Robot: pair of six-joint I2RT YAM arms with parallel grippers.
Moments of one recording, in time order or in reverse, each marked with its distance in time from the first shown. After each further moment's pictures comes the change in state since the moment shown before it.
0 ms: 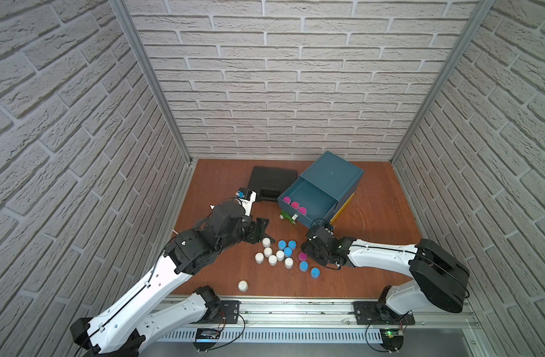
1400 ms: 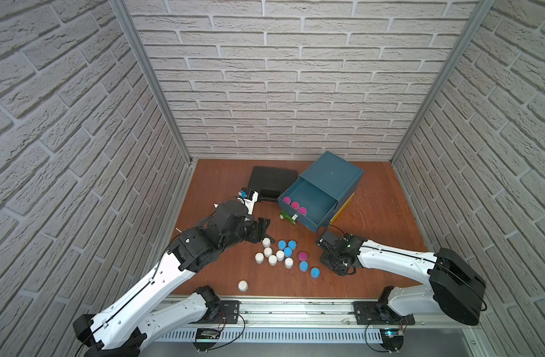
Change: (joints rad) left arm 0.000 0.024 -0.004 0.008 0.001 0.000; right arm -0.043 -0.125 -0.003 -0.449 0.026 0.081
